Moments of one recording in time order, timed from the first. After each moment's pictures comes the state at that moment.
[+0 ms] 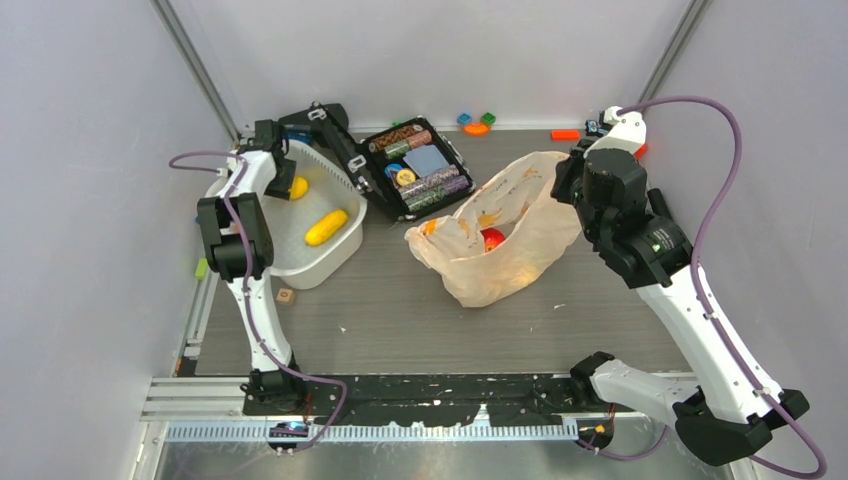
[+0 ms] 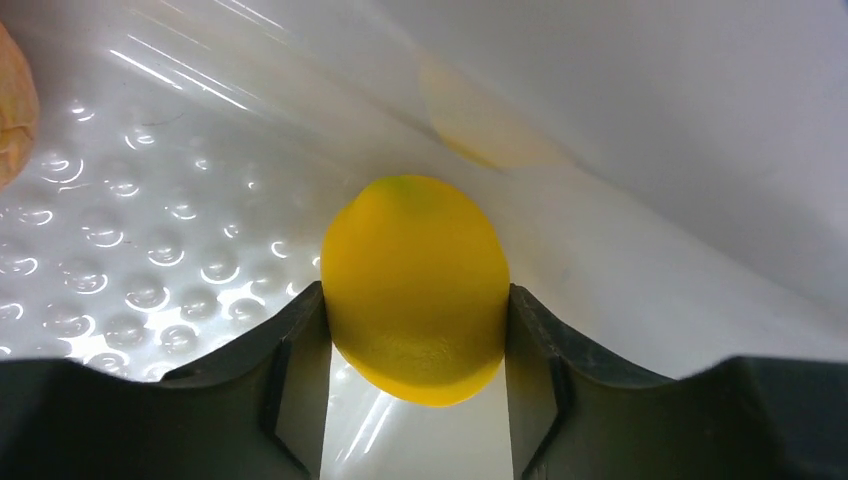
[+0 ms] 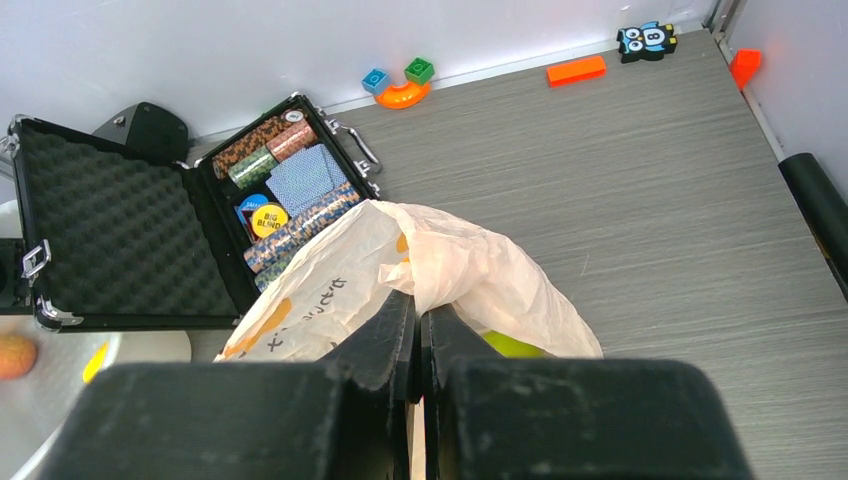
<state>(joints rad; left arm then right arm) 0.12 2.19 1.80 -0.68 -0.30 -1.30 0.51 1.03 1.38 -0.63 0.54 0.40</state>
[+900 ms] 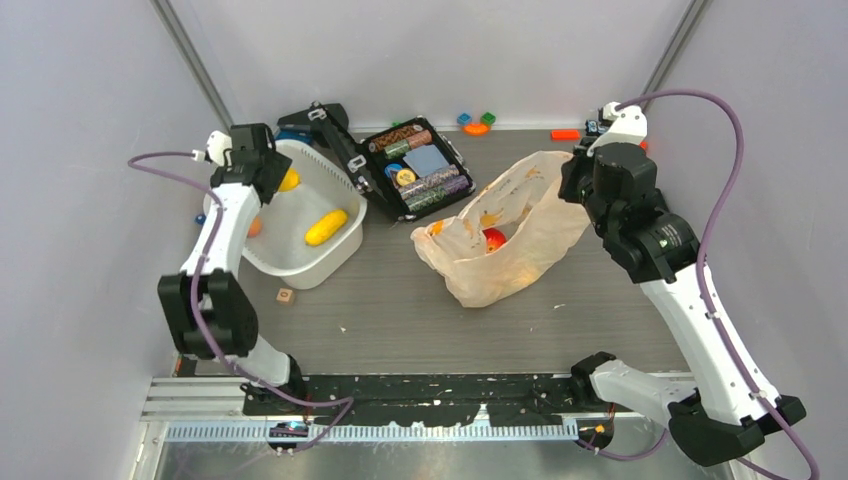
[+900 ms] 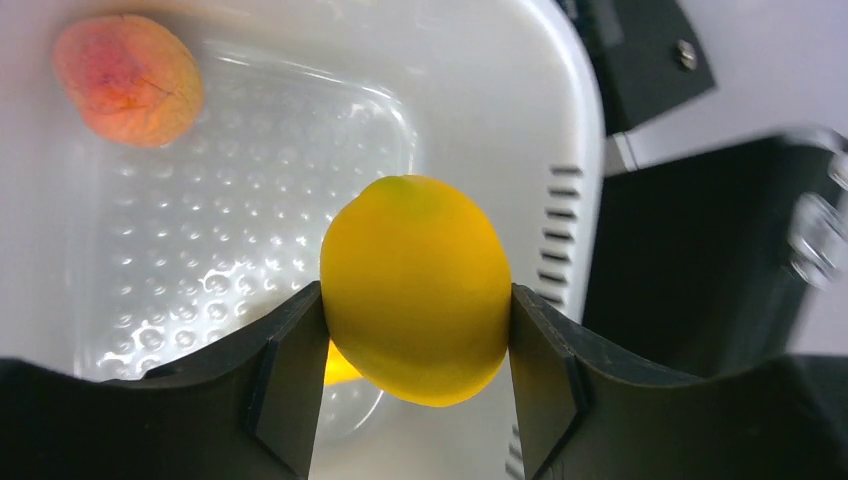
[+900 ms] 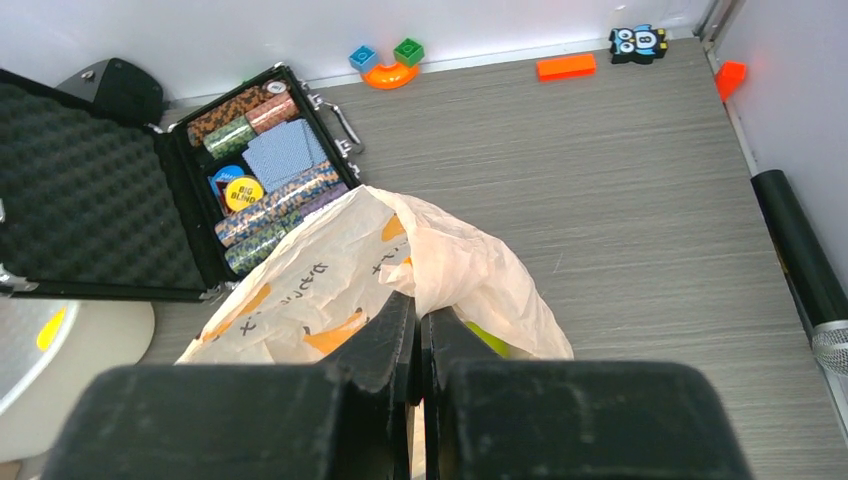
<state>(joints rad) 0.07 1.63 1.41 -0.55 -0.30 -1.01 0.45 1.05 1.42 -0.68 0.45 0.30</state>
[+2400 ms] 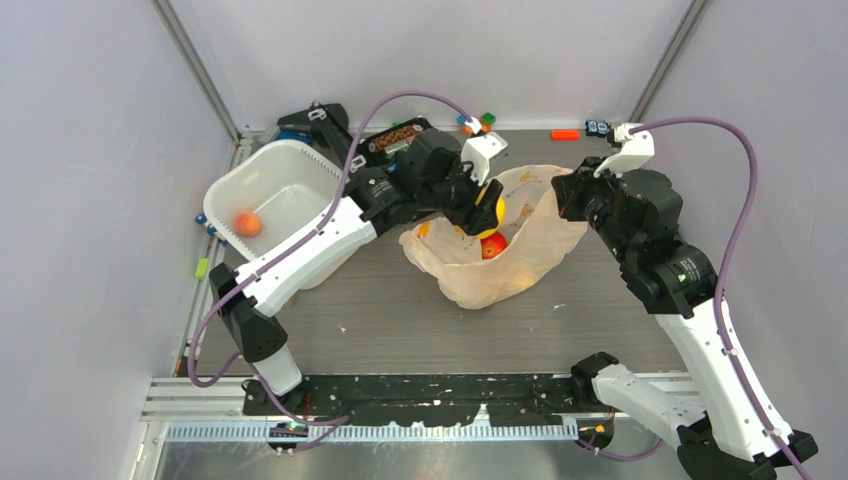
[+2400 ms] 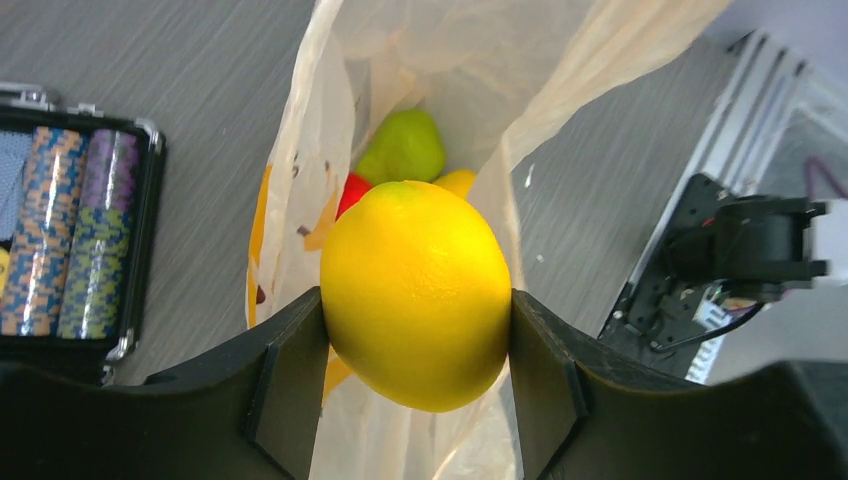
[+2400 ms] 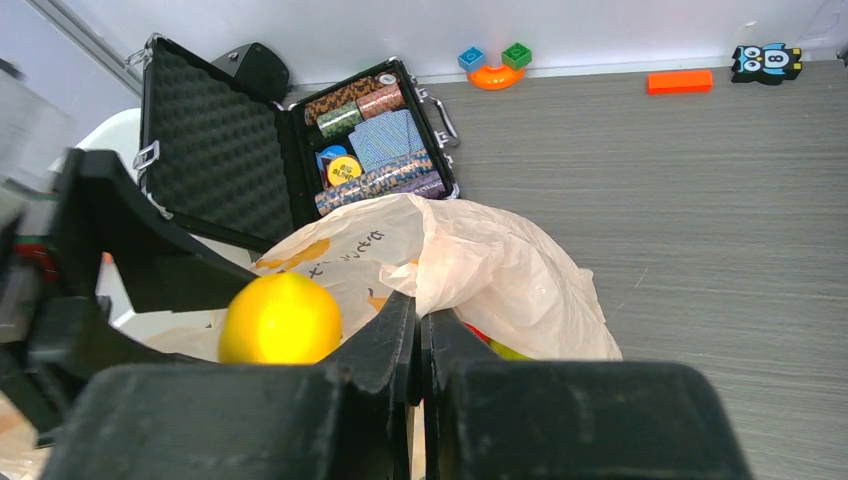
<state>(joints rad) -0.90 1.67 1.85 -0.68 0.20 -0.08 0.43 0.89 1.30 -0.62 0.21 0.30</state>
